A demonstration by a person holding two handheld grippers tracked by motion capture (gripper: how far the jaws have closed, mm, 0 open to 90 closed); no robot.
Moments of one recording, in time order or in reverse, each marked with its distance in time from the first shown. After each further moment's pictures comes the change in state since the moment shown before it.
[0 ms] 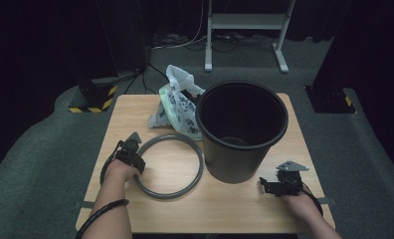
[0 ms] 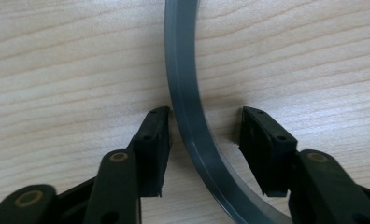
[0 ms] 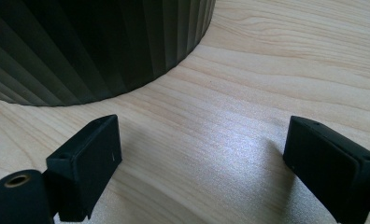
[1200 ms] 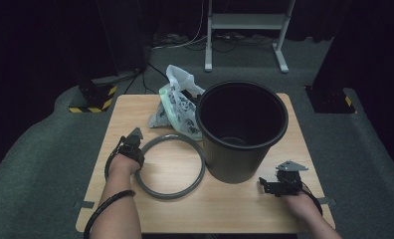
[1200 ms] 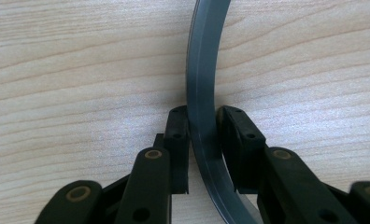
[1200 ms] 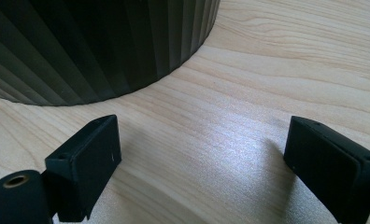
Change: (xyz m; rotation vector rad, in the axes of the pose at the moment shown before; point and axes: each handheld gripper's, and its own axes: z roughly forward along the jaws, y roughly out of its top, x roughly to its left) left arm -0.003 0.011 -0.001 -0.014 0.033 -0.027; right arm 0.000 0.001 0.001 0.000 0.008 -0.013
